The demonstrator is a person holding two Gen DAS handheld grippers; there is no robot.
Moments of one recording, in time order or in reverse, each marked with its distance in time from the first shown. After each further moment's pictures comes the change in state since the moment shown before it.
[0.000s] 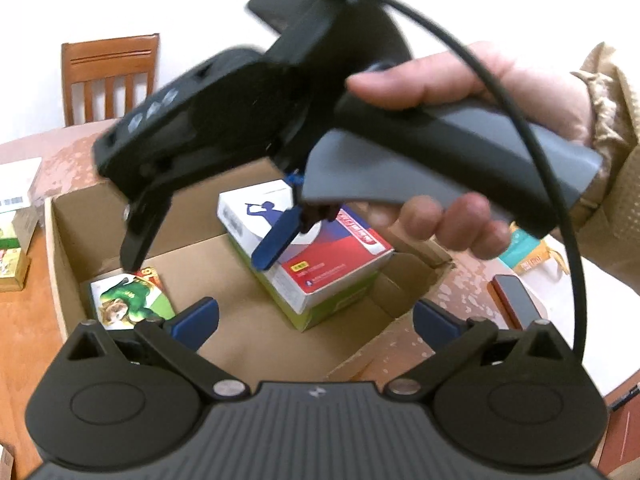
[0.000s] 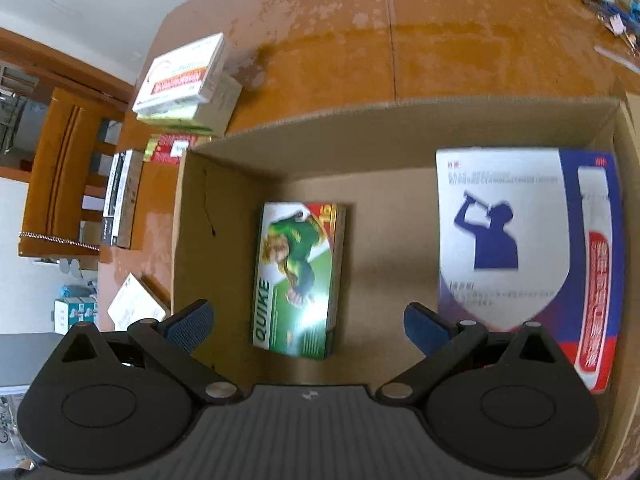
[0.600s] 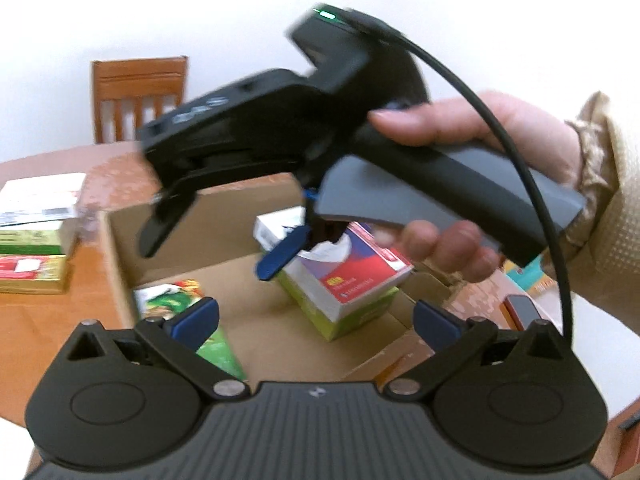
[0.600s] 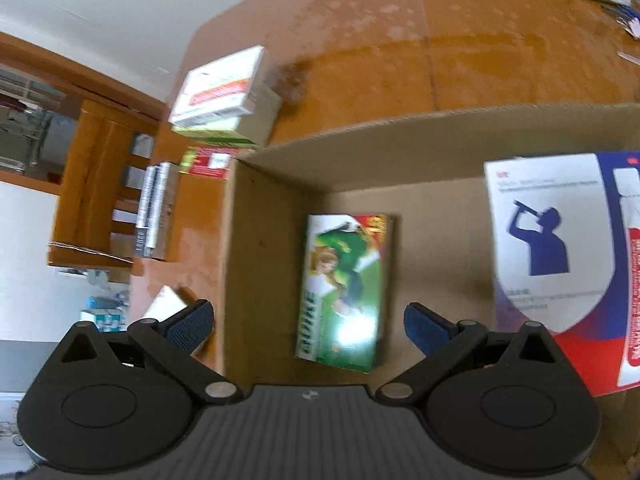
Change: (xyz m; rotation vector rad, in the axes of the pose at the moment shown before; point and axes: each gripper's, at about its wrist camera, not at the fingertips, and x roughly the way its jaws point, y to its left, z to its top) left arm -0.052 0.017 -0.004 -0.050 -0.095 0.084; right arm -0.012 0.019 -0.005 0.000 -0.087 0.139
